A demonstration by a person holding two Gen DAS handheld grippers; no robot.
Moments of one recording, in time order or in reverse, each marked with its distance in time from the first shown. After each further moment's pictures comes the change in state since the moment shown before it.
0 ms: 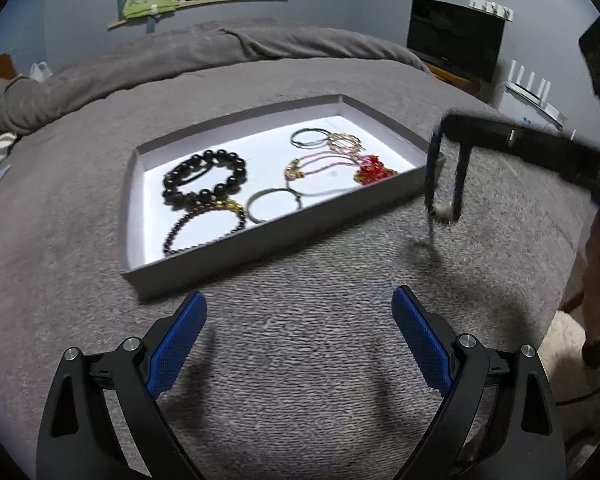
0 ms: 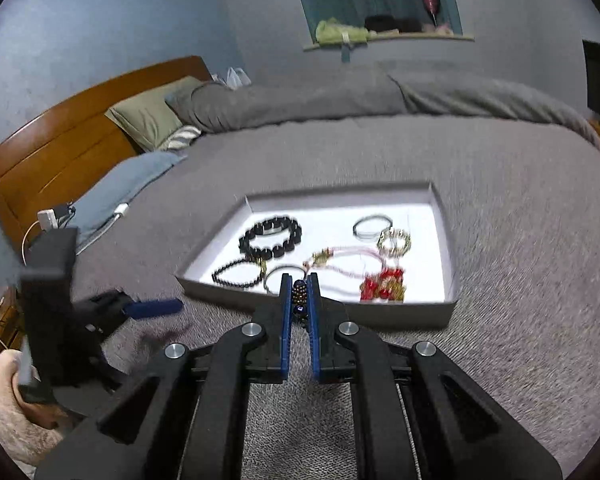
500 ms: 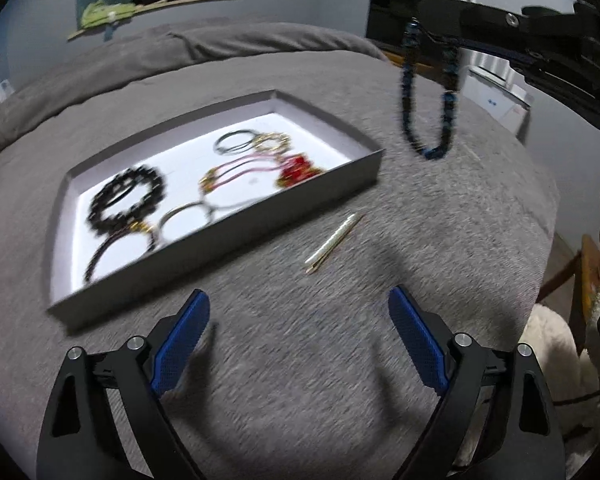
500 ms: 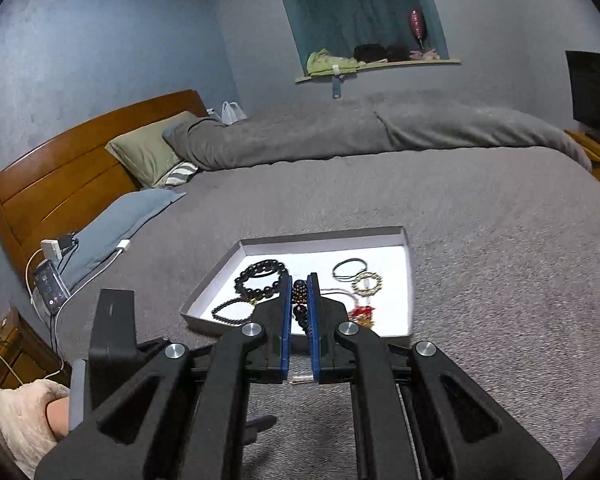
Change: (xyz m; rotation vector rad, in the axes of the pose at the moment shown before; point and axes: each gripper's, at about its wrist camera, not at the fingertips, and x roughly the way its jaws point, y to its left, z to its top) left arm 0.023 -0.049 0.014 0.090 0.002 -0.110; right arm -0.042 -0.021 0.019 0.037 -0.097 -0.018
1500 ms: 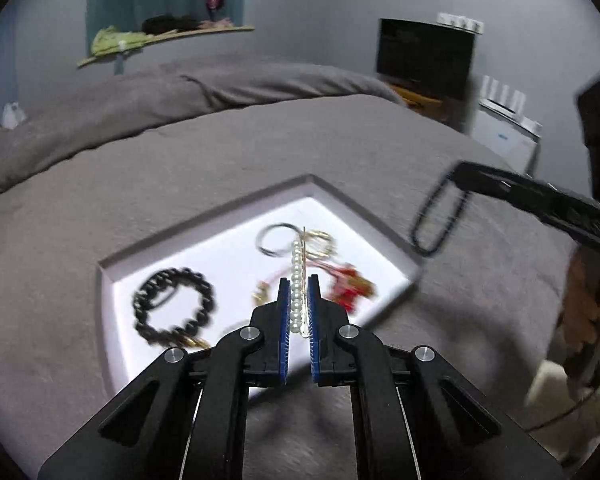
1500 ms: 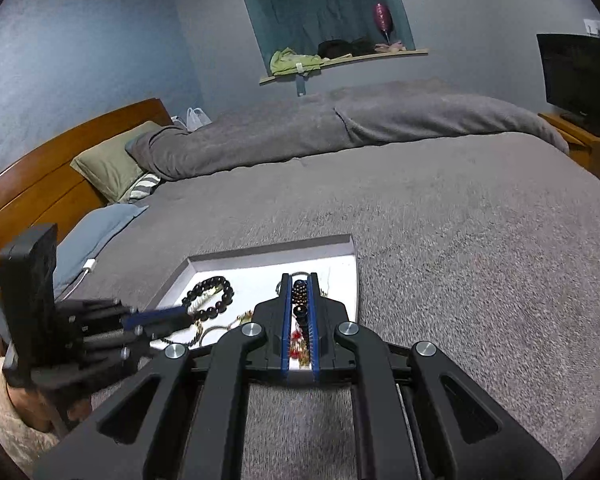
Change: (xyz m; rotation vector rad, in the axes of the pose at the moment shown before) left arm -0.011 0.047 0.082 -0.017 -0.100 0.053; right arm 0.038 -0.049 0.016 0.074 0.007 -0.081
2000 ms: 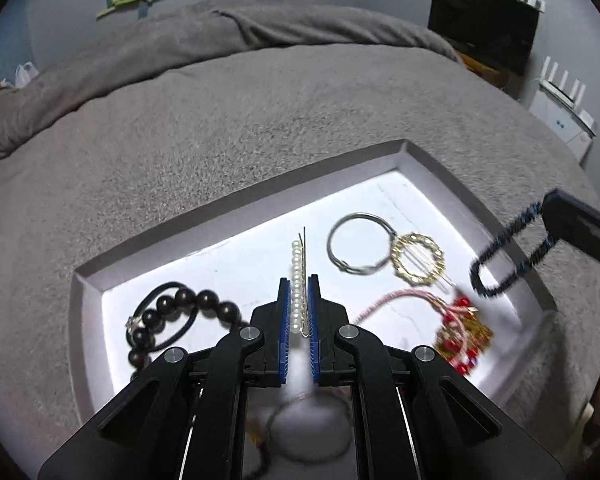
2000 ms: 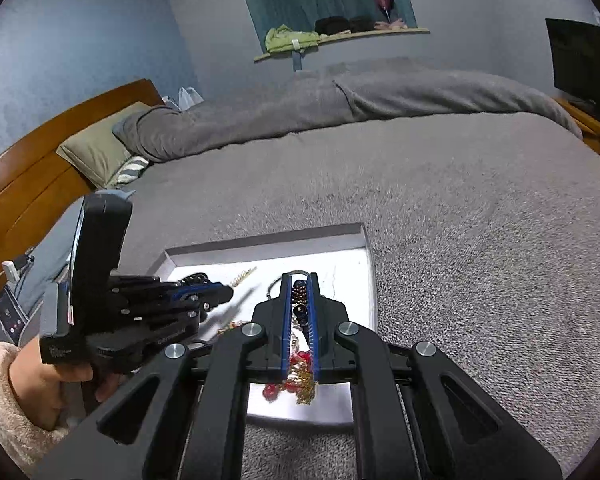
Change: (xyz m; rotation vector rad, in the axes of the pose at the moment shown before) left arm 0.105 0.045 0.023 -0.073 0.200 0.104; right arm 0.075 -0.005 -0.003 0.001 0.095 -0.030
